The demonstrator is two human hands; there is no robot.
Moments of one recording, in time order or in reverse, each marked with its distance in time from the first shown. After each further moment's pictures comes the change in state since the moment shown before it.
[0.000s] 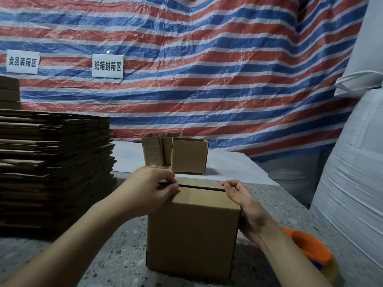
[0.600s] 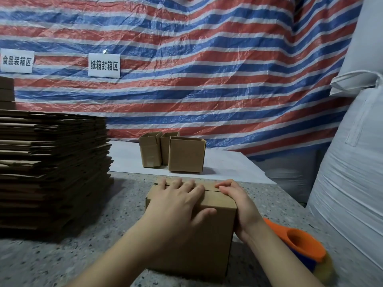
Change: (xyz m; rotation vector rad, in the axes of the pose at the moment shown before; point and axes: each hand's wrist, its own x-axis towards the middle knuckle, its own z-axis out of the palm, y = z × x) left_hand -0.010 0.047 0.052 0.469 -0.141 0.120; right_hand -0.001 0.003 0.012 -0.076 0.145 -0.061
